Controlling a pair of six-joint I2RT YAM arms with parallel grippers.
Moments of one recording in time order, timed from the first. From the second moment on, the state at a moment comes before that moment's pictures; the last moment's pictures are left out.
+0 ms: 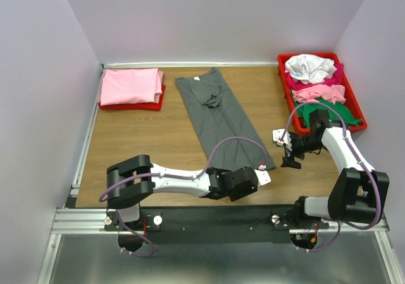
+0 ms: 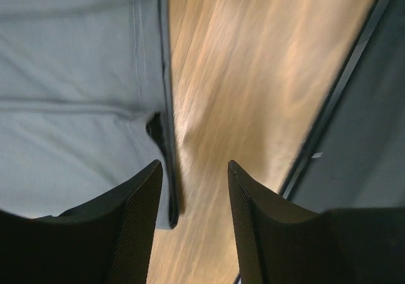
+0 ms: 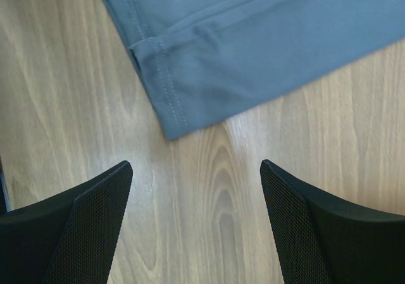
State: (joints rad) left arm -1.38 1.70 1.02 -0.21 -0.22 -0.05; right arm -0.14 1.32 0.88 -1.10 -0.71 -1.70
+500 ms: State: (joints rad) left arm -1.33 1.83 1.10 -0.33 -0.31 -0.07; right arm -0.12 1.32 0.79 -1.12 -0.74 -1.83
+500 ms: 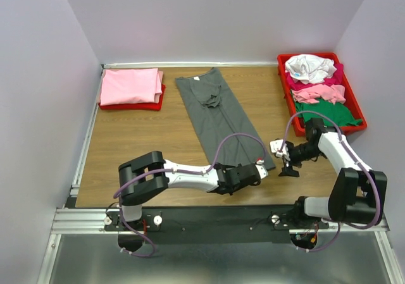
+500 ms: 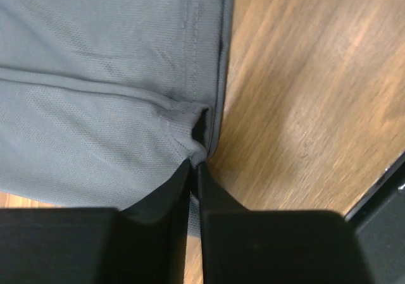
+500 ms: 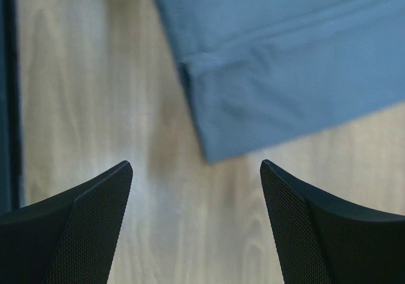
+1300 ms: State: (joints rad) left arm -1.32 1.72 0.99 -0.36 -0.22 -0.15; right arm 0.18 1.29 0.60 -0.75 -0.65 -1.66
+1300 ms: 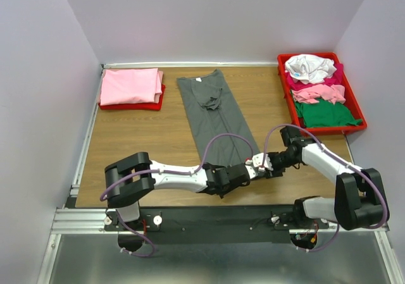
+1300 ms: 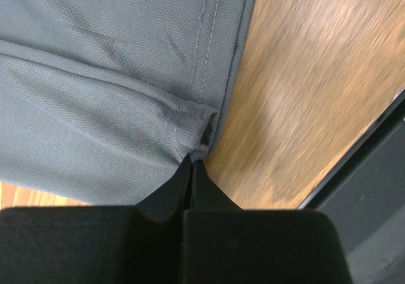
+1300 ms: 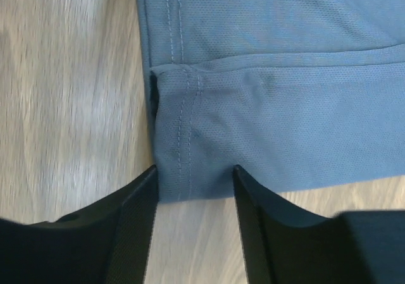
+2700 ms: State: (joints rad) left arm -1.32 1.41 0.61 -0.02 -0.05 -0.47; right arm 0.28 1.20 0.56 -0.88 -0.71 -1.58
